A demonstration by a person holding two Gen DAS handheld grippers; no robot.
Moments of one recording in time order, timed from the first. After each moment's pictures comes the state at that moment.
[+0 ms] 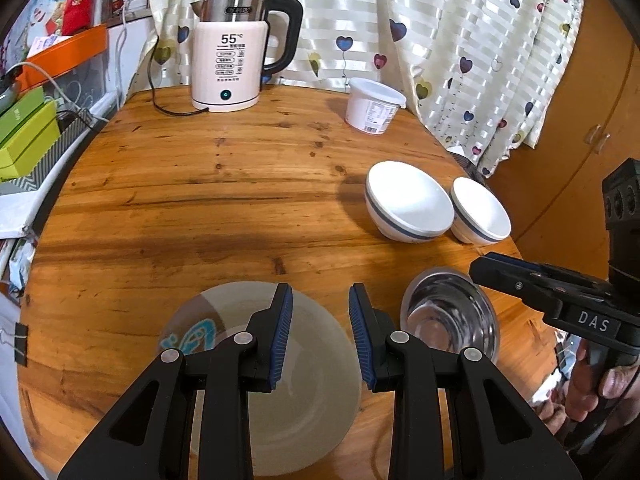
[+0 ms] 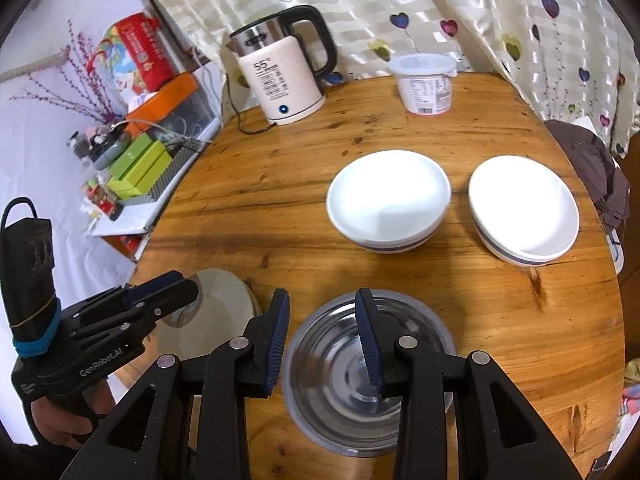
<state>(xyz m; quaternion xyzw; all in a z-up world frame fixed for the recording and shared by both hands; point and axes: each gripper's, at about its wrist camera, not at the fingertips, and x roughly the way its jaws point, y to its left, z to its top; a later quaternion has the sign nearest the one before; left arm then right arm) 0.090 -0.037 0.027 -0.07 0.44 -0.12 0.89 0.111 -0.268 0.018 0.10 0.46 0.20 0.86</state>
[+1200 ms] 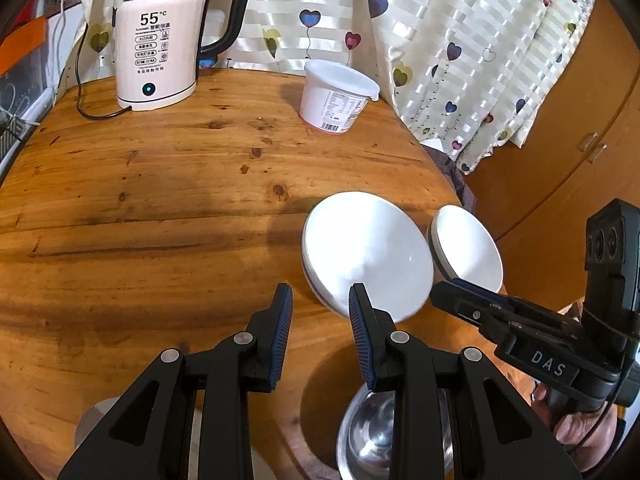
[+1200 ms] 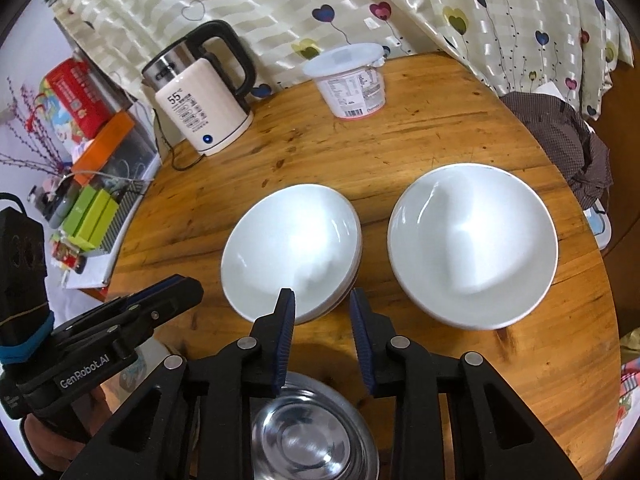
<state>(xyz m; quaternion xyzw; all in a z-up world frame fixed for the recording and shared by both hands) 0.189 -0.098 0.012 -0.09 0.48 -0.17 0.86 0.183 -0.313 -0.010 0.15 0.48 0.13 0.86</state>
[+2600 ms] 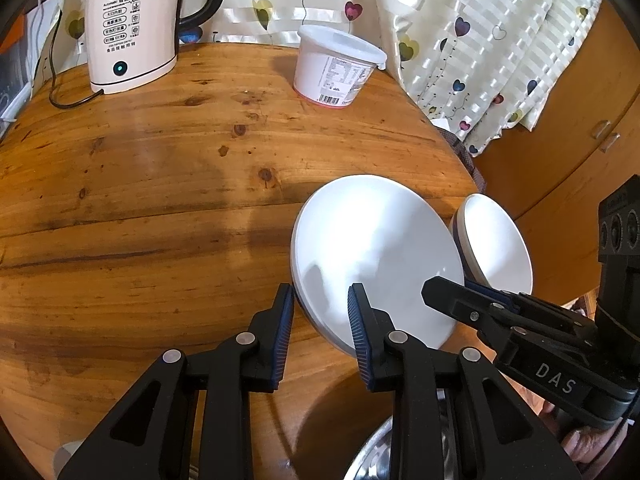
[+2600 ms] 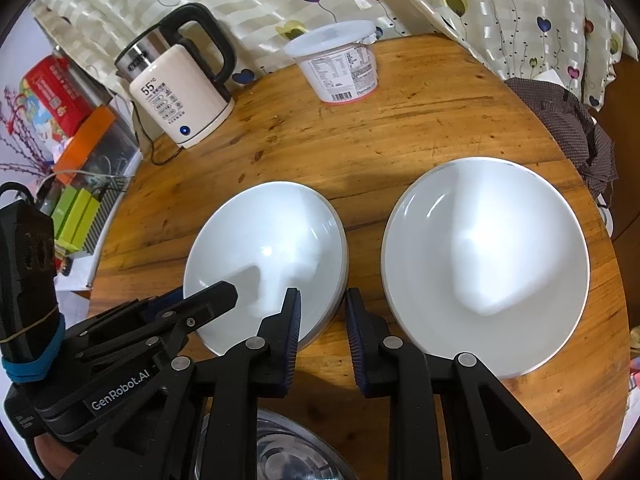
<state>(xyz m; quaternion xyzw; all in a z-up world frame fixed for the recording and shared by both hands) 0.222 -0.121 -0.022 -0.08 0.51 -0.18 0.84 0.216 -0.311 -0.034 0.14 0.50 0.12 0.84</state>
